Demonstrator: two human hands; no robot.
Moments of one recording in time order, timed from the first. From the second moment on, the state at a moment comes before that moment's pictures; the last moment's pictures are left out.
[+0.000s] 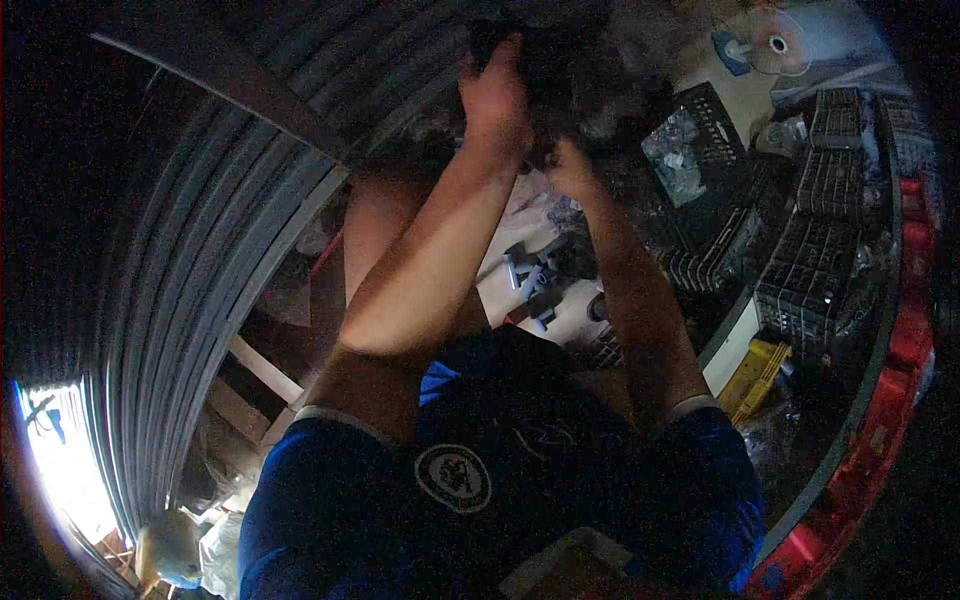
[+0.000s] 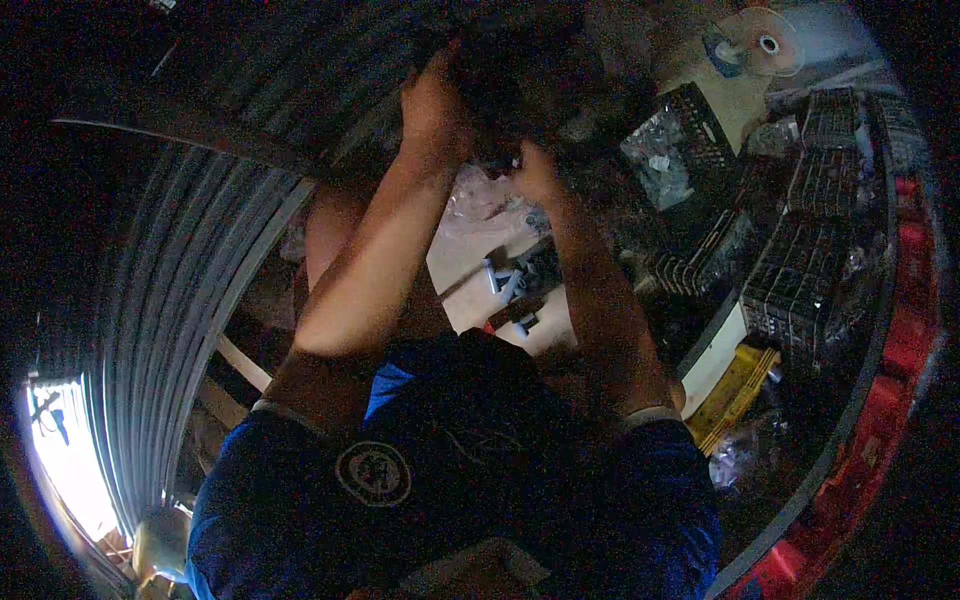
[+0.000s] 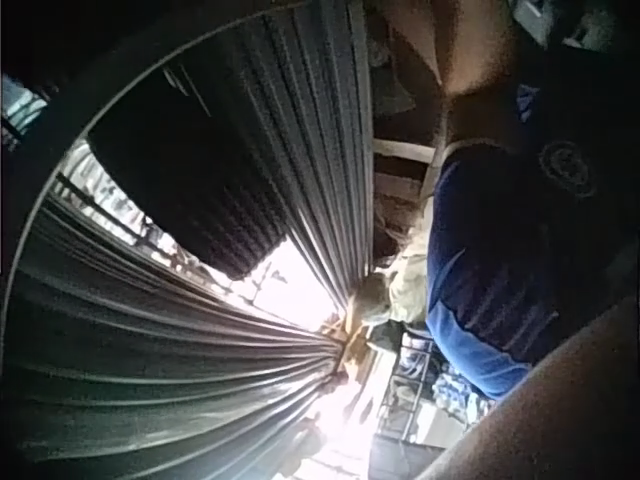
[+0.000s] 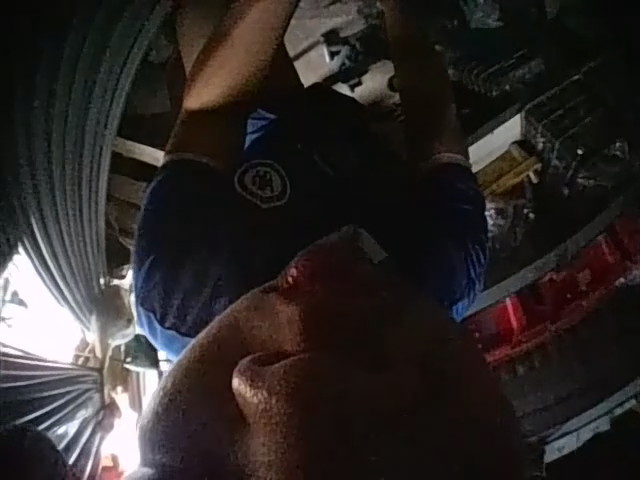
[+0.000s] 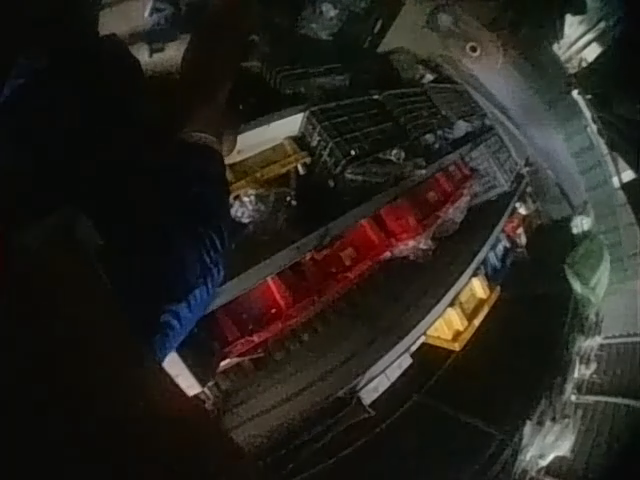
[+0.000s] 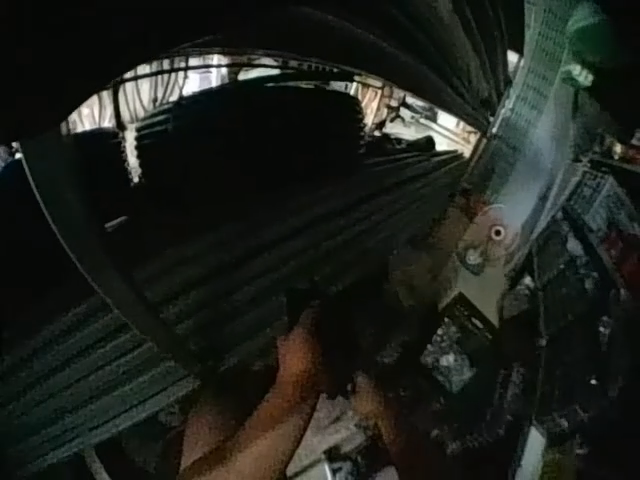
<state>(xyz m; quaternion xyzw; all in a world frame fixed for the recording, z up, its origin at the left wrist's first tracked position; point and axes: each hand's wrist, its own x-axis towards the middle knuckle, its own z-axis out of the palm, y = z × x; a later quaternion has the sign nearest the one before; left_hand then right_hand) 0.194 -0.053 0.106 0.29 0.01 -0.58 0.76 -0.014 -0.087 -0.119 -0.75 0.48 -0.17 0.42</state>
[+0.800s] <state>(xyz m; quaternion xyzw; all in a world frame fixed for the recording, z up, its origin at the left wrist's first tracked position) 0.187 -0.034 0.115 0.41 -0.32 -0.54 0.67 -0.044 -0.023 -0.062 -0.78 0.45 0.03 0.43</state>
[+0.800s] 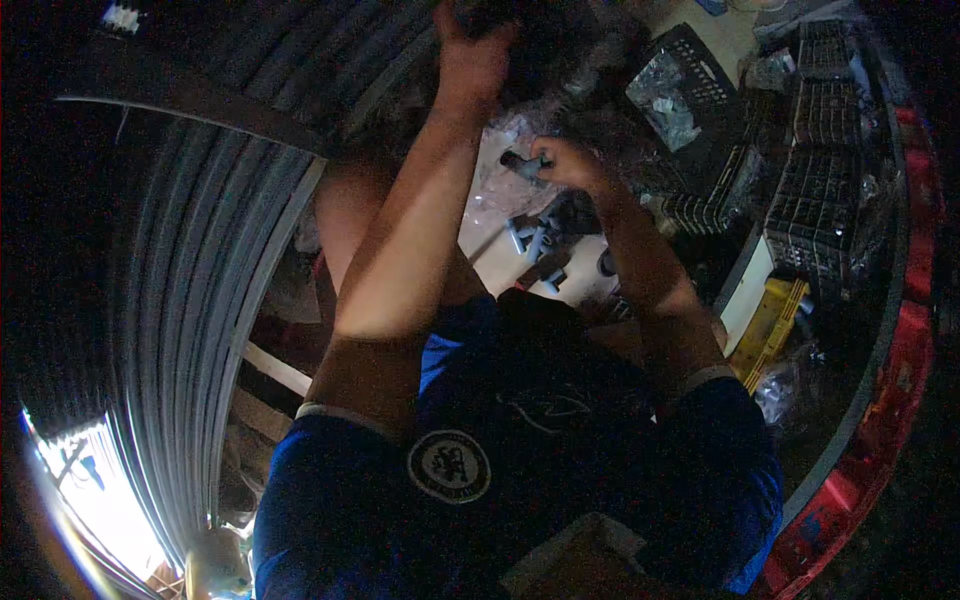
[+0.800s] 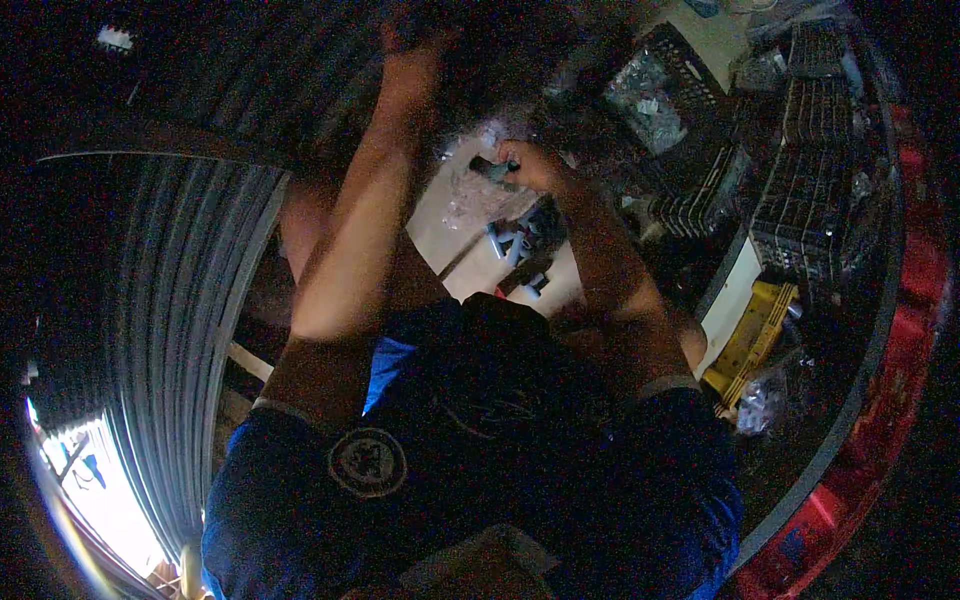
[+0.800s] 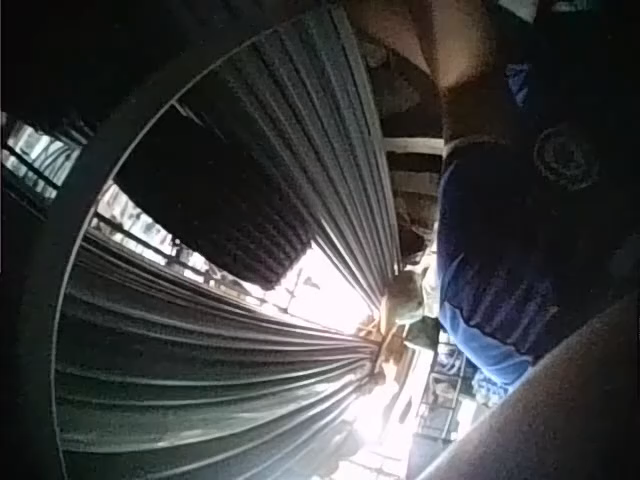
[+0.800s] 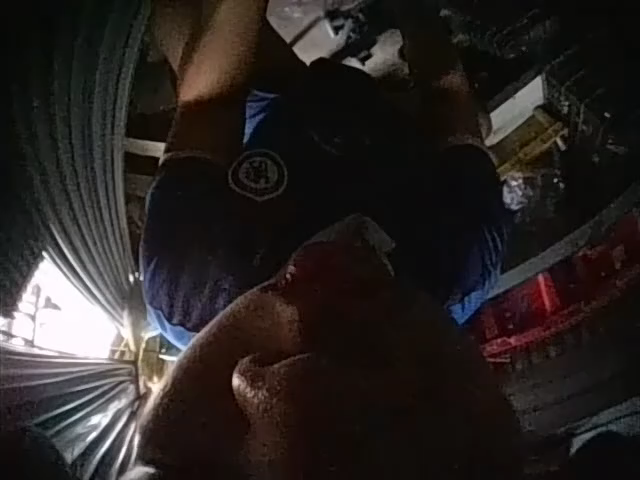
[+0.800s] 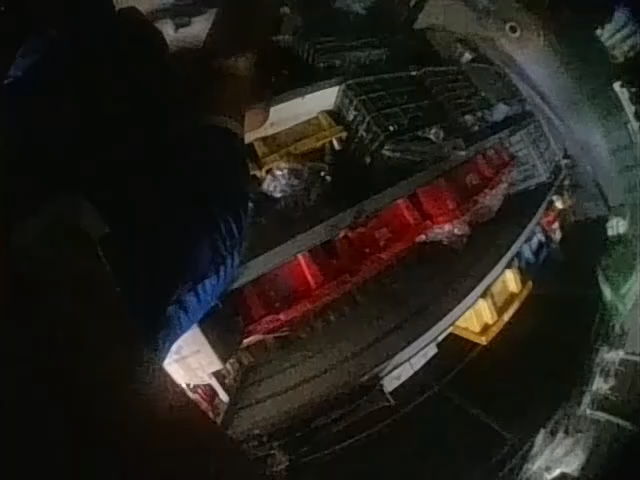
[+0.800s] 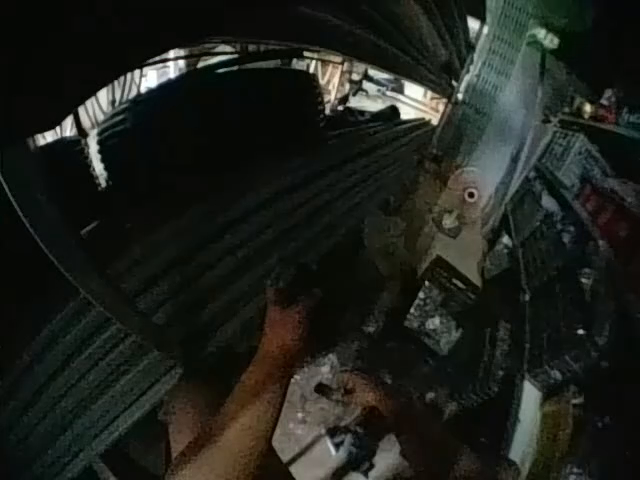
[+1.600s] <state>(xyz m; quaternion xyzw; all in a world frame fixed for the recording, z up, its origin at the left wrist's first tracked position) 0.186 -0.031 0.087 0.60 -0.65 -0.30 0.36 -0.026 0.014 -0.087 -0.86 0.47 0.06 0.21</state>
